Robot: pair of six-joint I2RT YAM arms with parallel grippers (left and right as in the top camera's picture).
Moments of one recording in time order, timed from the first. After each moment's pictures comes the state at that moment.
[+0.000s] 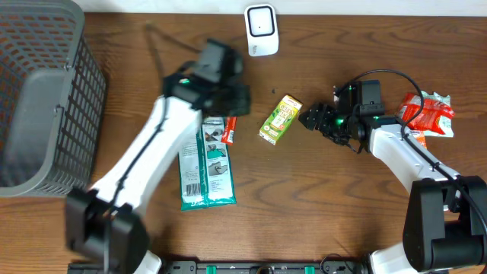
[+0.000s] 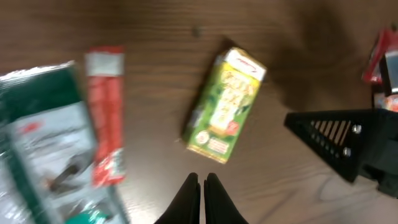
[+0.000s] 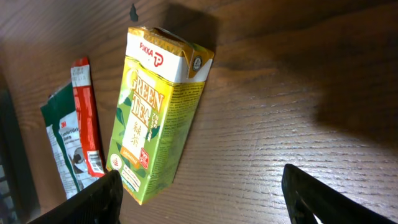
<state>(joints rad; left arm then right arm) -0.46 1.74 1.50 -0.81 0.22 -0.42 0.11 1.69 0.95 -0.33 -0.46 0.54</state>
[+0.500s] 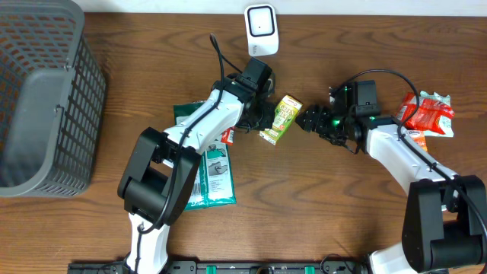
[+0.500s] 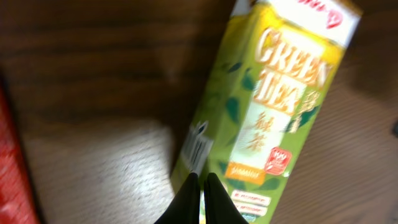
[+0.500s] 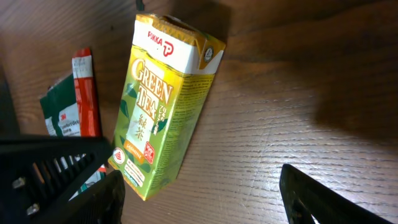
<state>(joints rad) -0.54 2.07 1.52 -0.67 0.27 -0.37 0.13 1.69 0.95 -0.33 -0.45 0.54</state>
